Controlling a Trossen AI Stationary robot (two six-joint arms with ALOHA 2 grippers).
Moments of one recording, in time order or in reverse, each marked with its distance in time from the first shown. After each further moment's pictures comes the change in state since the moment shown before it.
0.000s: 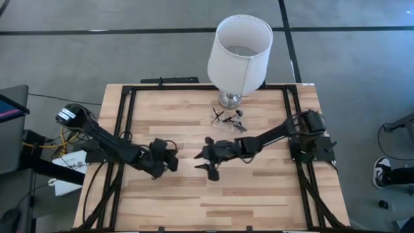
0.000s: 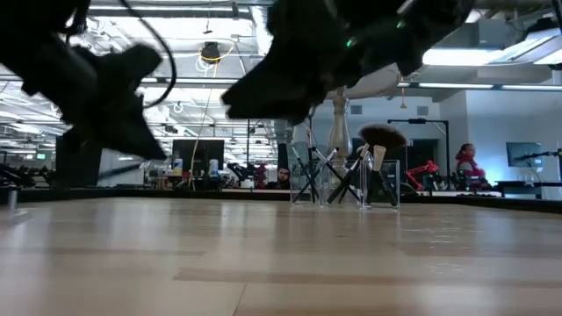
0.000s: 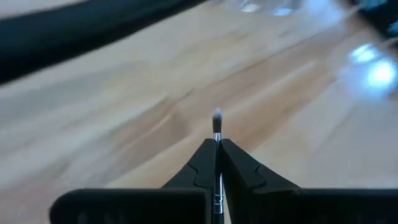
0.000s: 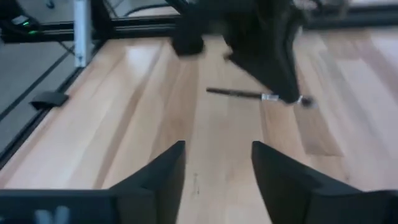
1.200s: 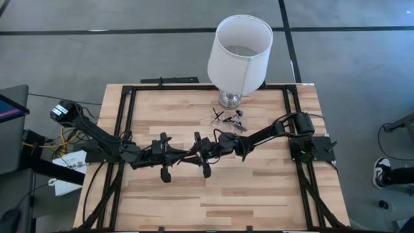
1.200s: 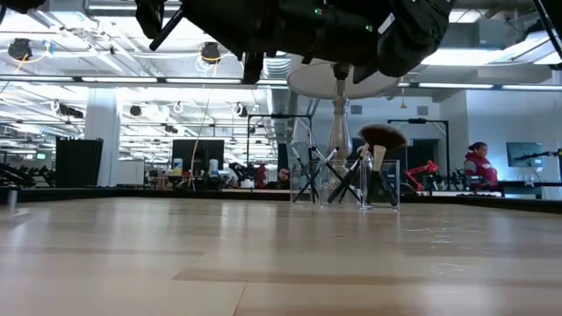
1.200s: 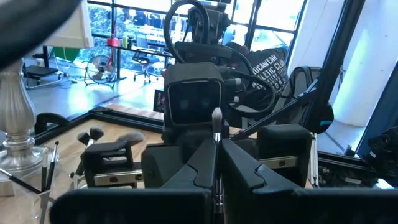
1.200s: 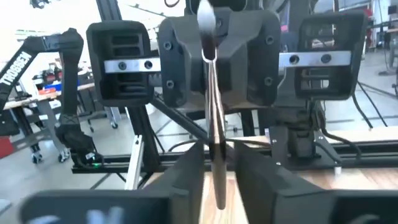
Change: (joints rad) left arm -0.029 -0.171 0.002 0.901 0.107 1.217; right arm -0.048 0.141 0.076 0.614 -0.148 0.097
